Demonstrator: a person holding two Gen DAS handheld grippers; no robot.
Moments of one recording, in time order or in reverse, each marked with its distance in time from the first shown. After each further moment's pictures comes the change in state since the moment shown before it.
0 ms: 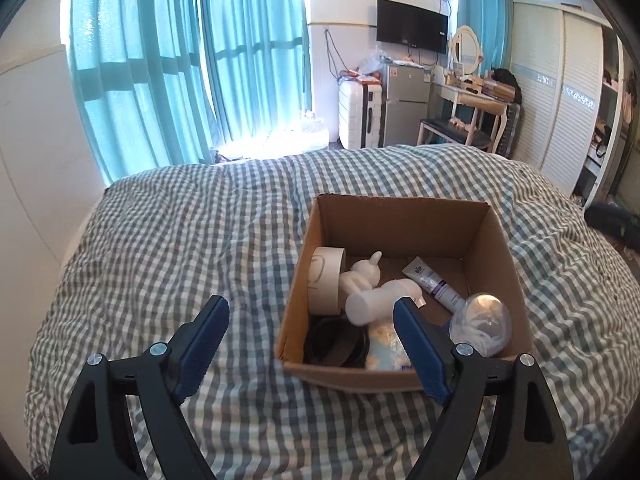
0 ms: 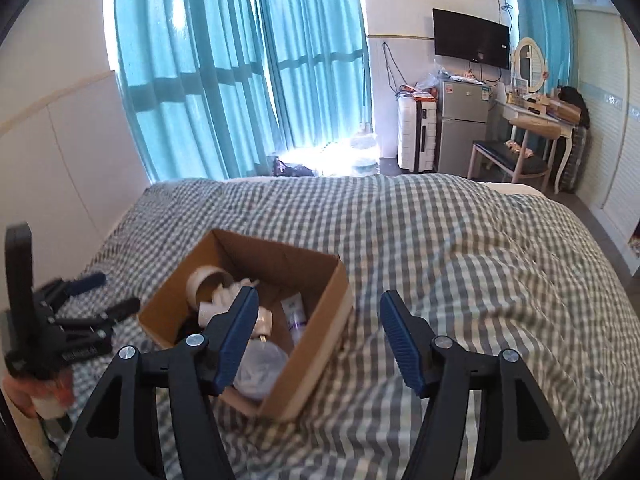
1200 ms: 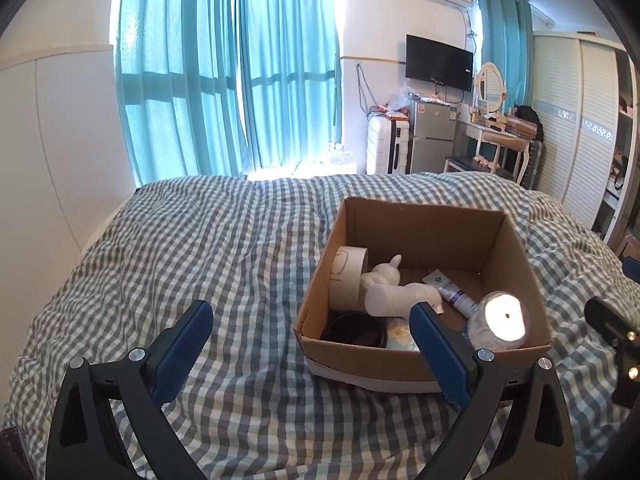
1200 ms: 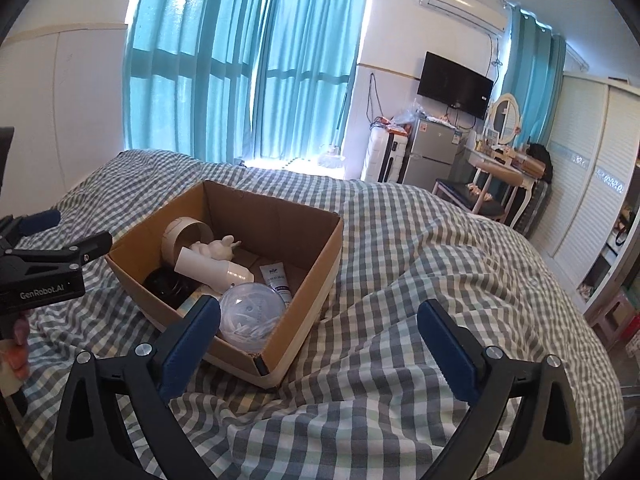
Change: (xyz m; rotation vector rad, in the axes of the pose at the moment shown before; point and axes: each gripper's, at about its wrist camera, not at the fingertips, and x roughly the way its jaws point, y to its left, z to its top) left arm -0.013 -0.004 -0.037 -0.076 -0.147 0.090; right arm -0.003 0.052 -0.074 -0.165 -0.103 -0.214
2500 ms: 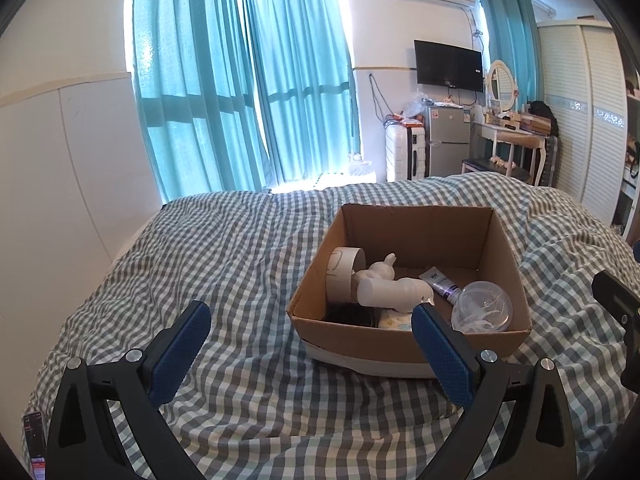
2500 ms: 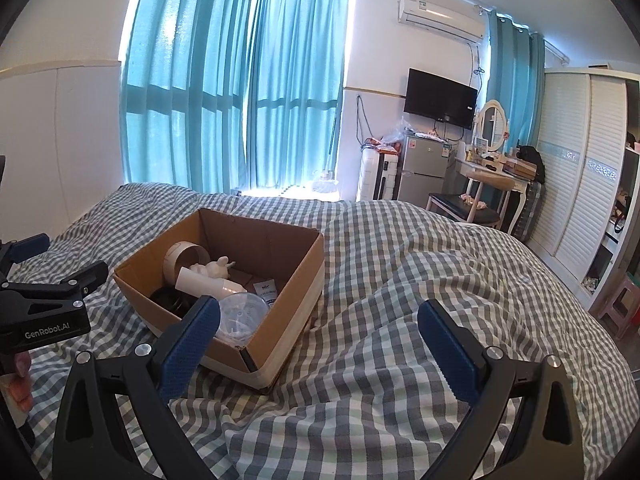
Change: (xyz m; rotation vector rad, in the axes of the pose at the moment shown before) left arm -0.037 -0.033 -0.012 0.031 -0.044 0.114; right arm -0.034 -0.026 -0.013 0.074 -0.099 0.012
